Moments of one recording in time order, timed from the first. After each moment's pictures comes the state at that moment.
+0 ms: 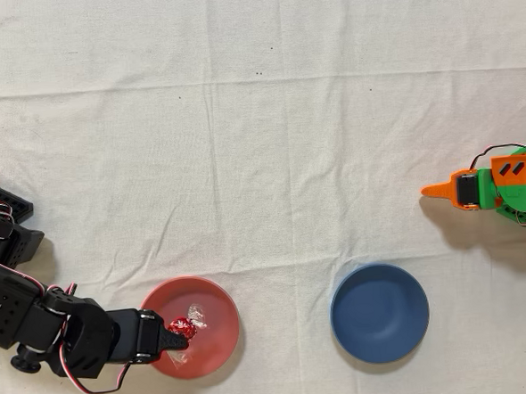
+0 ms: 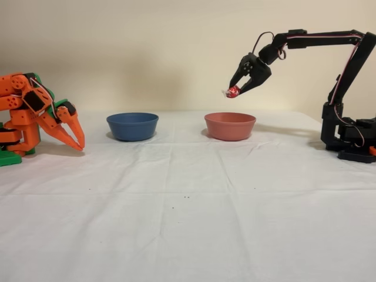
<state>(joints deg) 34.9 109.8 107.8 46.4 -32.7</state>
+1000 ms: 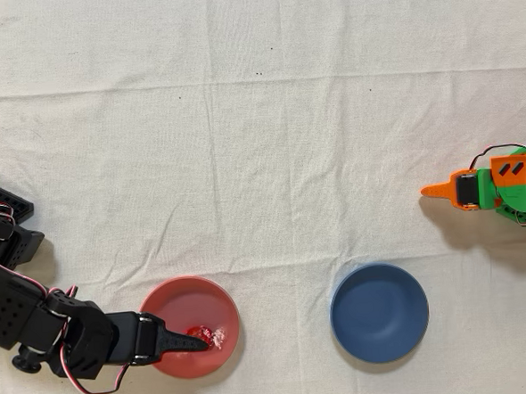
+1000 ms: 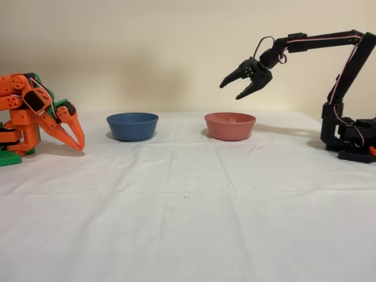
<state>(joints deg) 36.8 109.8 110.8 43.9 -33.7</state>
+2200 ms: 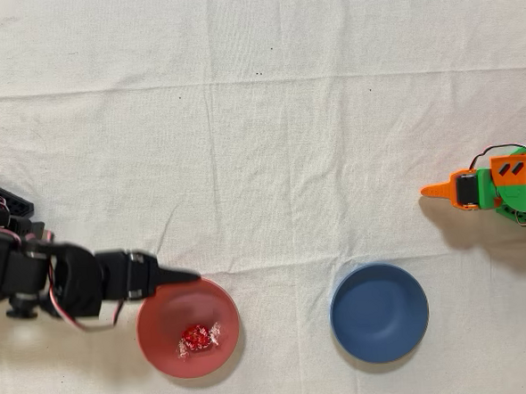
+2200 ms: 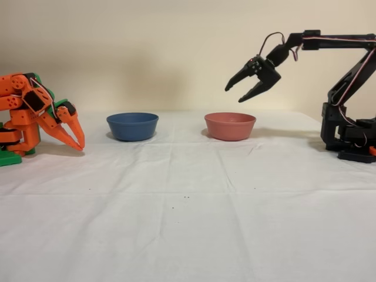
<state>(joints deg) 15.9 127.9 122.6 48.3 -12.9</state>
